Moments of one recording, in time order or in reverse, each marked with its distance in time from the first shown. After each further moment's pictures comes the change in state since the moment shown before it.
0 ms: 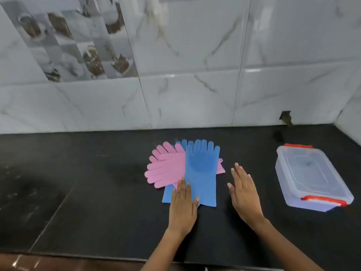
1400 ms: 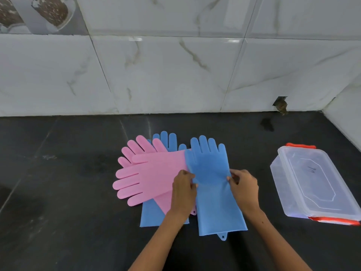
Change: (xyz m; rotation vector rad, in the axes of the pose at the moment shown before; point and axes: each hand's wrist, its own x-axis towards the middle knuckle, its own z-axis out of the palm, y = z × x) left_hand 0.126 0.028 0.013 -0.498 -0.025 -0.049; right_hand 0.079 0.008 0.012 0.237 -0.049 0.486
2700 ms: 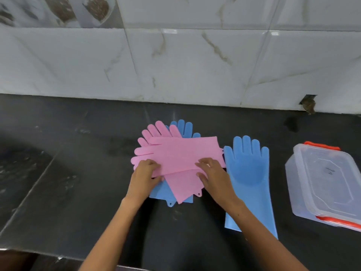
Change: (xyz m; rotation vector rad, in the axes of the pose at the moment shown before) left_hand -0.041 -0.071 -0.101 0.352 0.028 -0.081; right_hand -0.032 -0.037 0.033 -0.158 -0.326 -0.610
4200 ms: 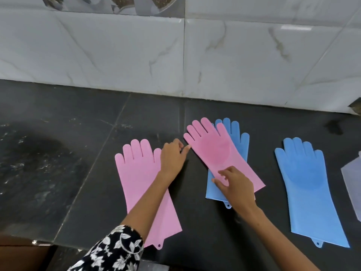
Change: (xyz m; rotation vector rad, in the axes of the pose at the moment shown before) left_hand 0.060 -0.081 -0.050 -0.247 0.114 -0.135; right_hand 0.017 -0.116 0.067 -0.065 -0.012 0.265
